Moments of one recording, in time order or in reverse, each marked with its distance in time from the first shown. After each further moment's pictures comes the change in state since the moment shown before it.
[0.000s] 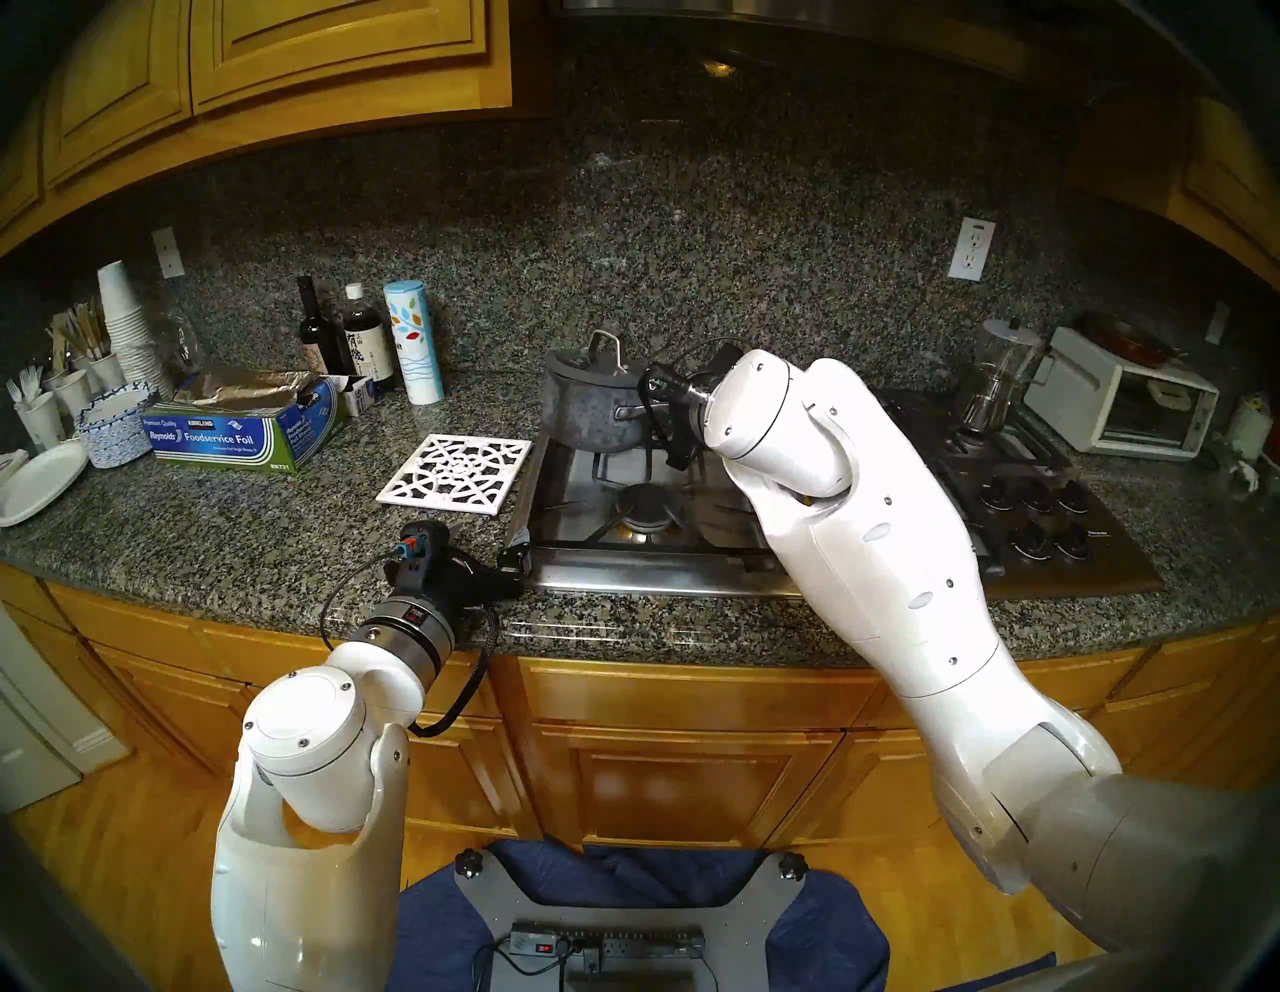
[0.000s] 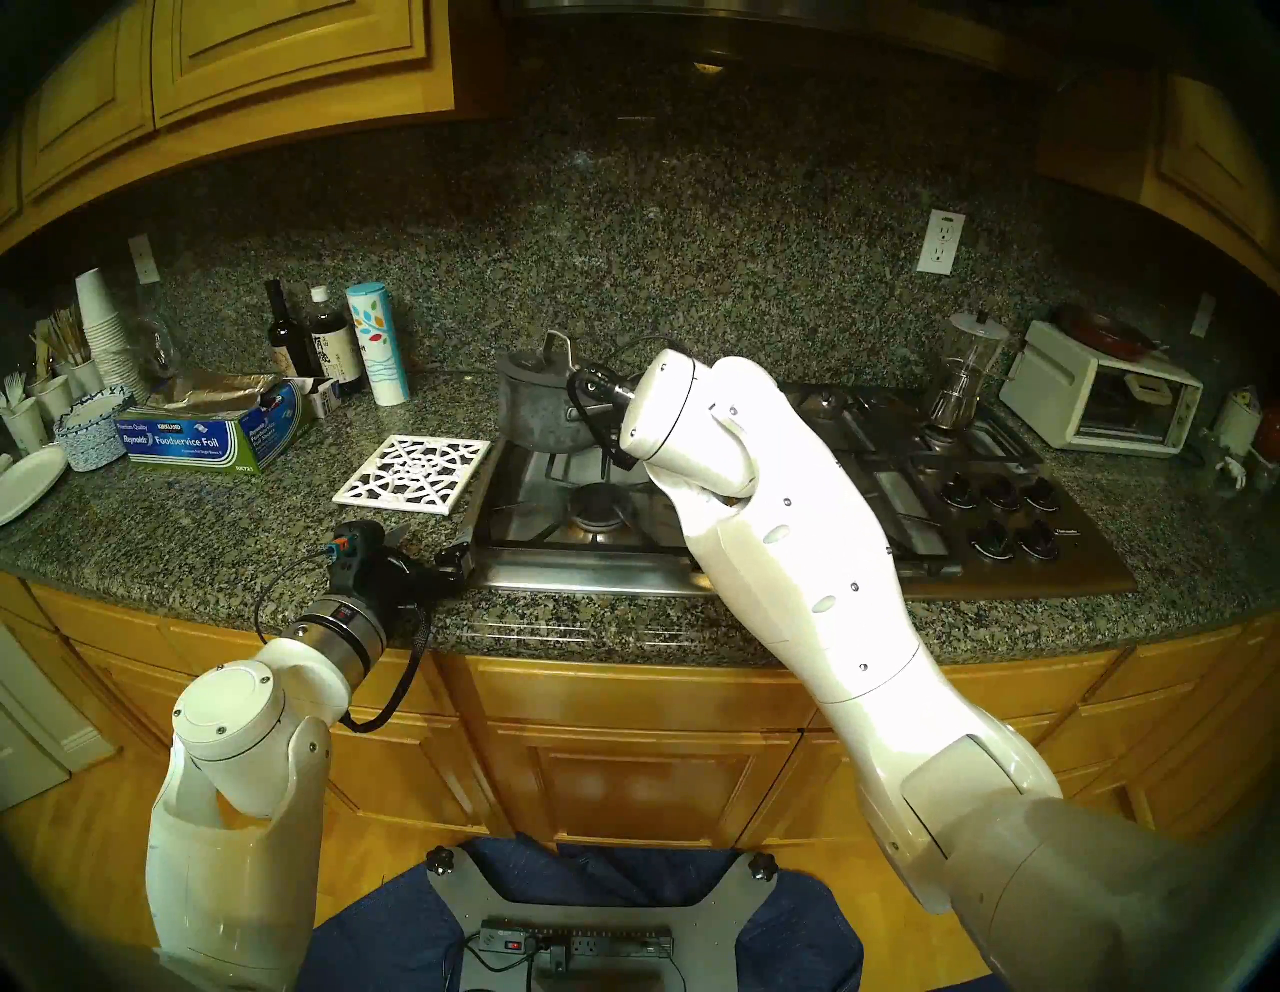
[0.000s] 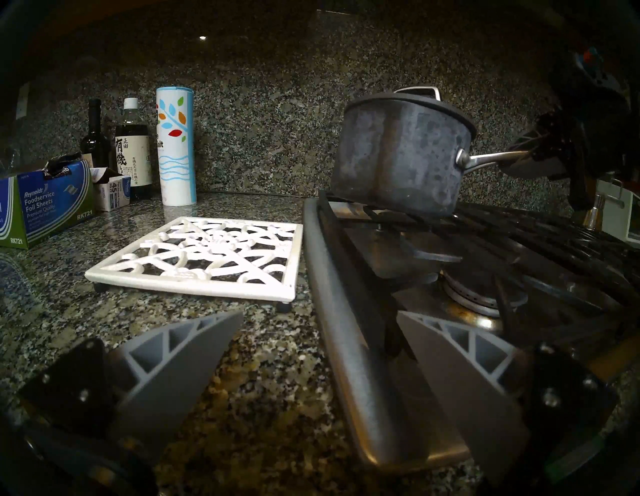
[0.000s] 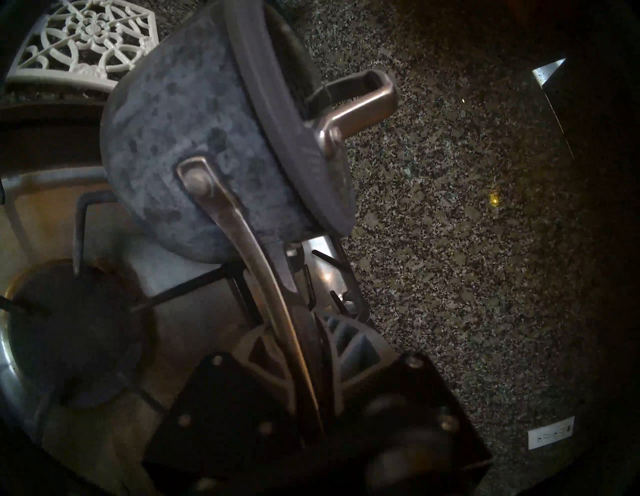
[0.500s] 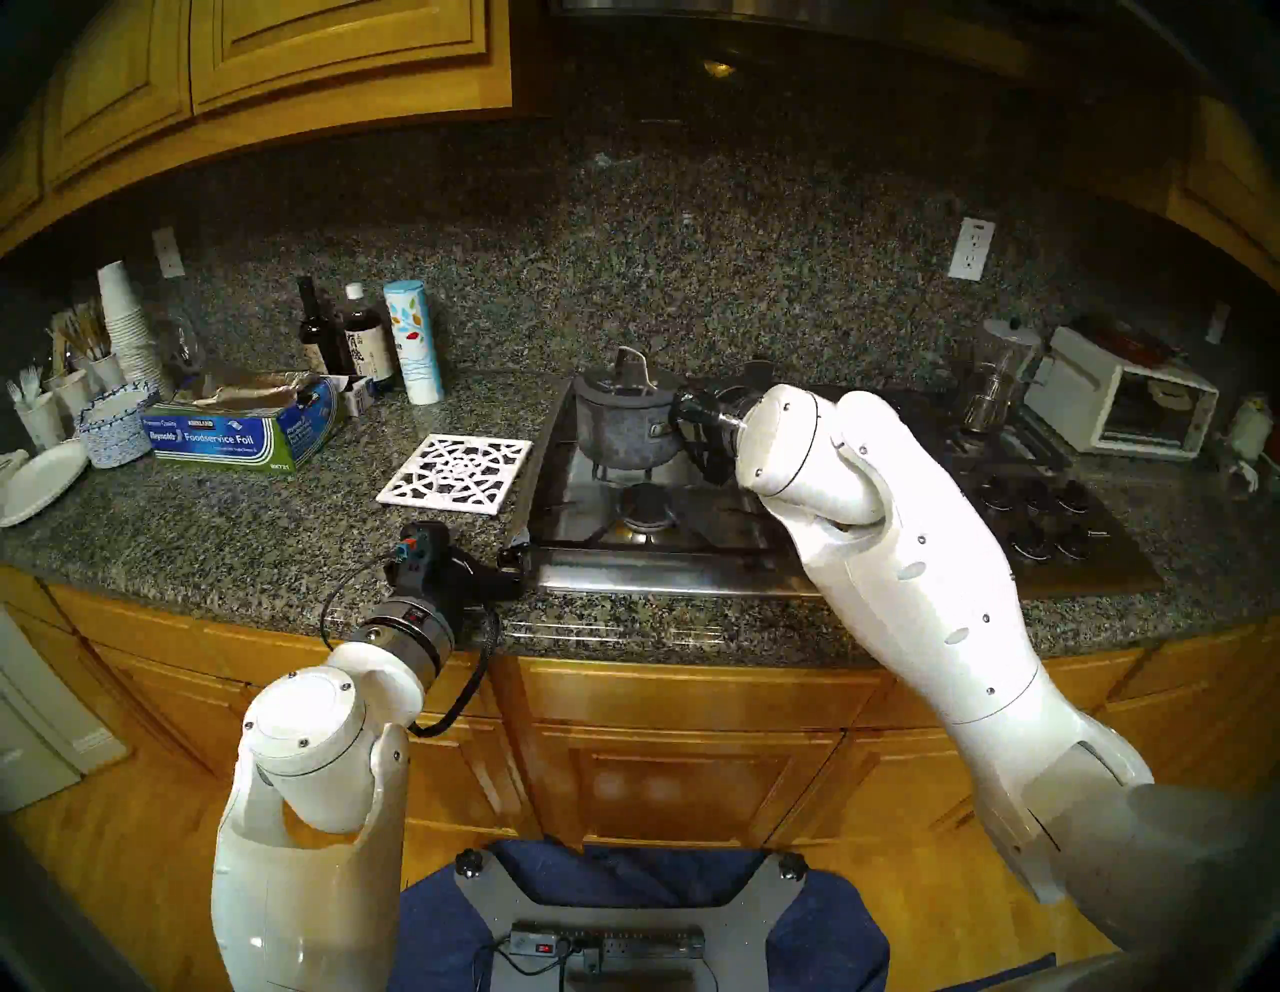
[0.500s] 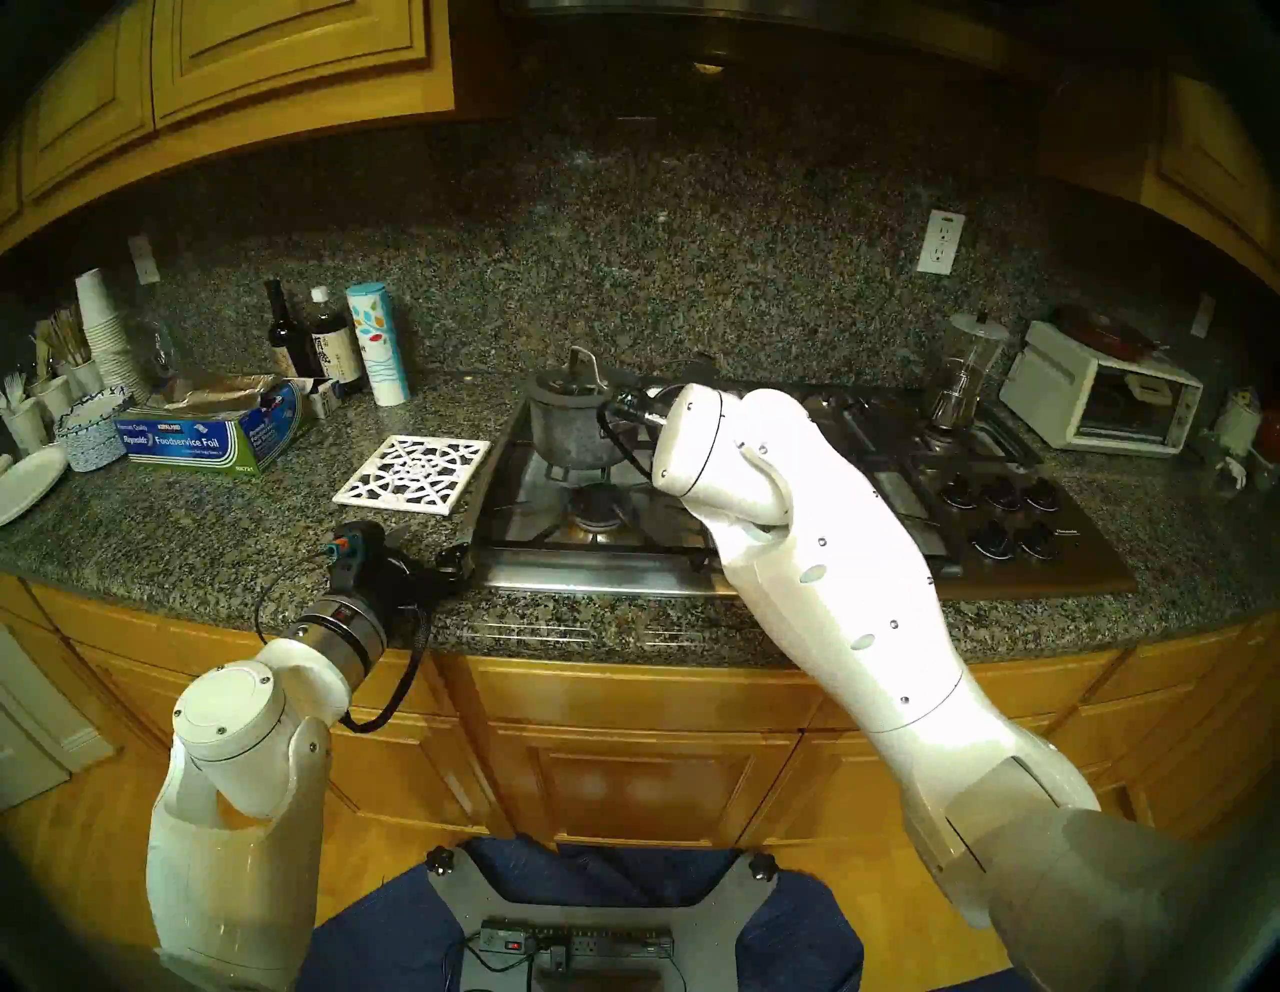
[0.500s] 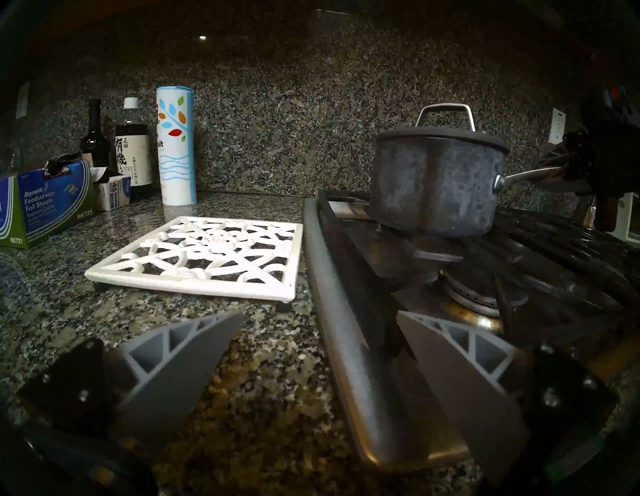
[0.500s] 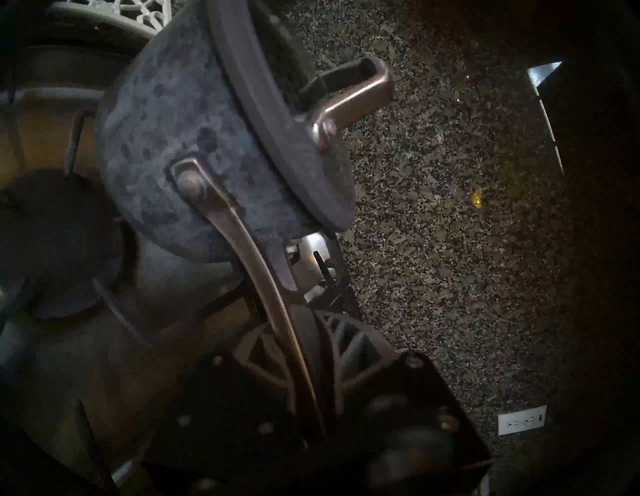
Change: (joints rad) left arm 0.000 -0.004 -0.002 0.000 0.004 0.000 -0.005; right arm -0.054 0.099 -0.006 -0.082 -0.044 -0.007 0.003
